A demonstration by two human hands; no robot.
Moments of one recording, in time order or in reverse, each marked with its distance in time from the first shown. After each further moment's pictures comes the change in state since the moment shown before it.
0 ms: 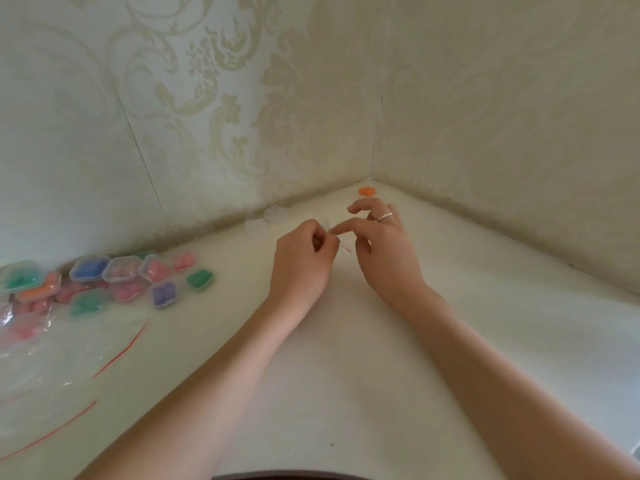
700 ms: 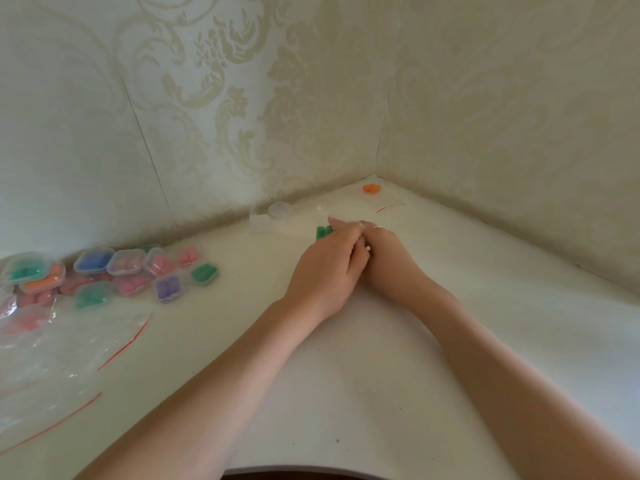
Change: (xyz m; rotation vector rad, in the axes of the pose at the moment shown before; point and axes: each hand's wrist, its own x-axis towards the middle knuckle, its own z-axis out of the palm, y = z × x) left_hand -0.011 0.005 0.006 0.181 -0.203 0.383; right_hand -0.001 -0.010 -0.005 0.453 -0.369 0.323
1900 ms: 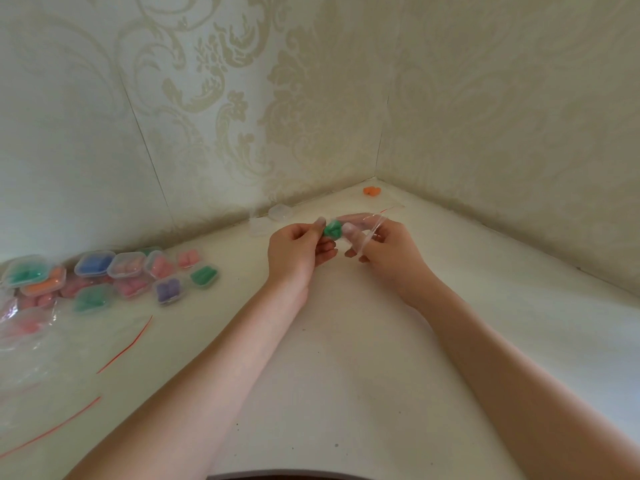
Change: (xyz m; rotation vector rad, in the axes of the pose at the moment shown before) left_hand 0.018 -0.014 -0.010 -0.975 0.341 -0.840; right_hand 0.004 -0.005 -0.006 0.248 0.147 0.019
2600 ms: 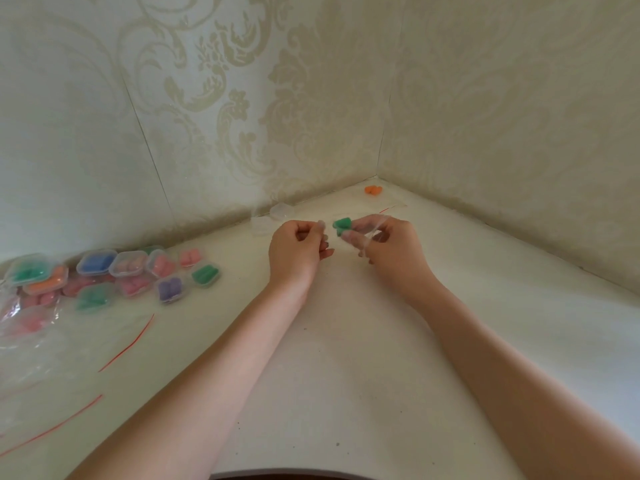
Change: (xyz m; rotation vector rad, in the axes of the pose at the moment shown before) left_hand 0.007 -0.008 -0.003 0.244 0.061 0.149; right_hand 0.003 0.006 0.001 -0.095 0.149 0.046
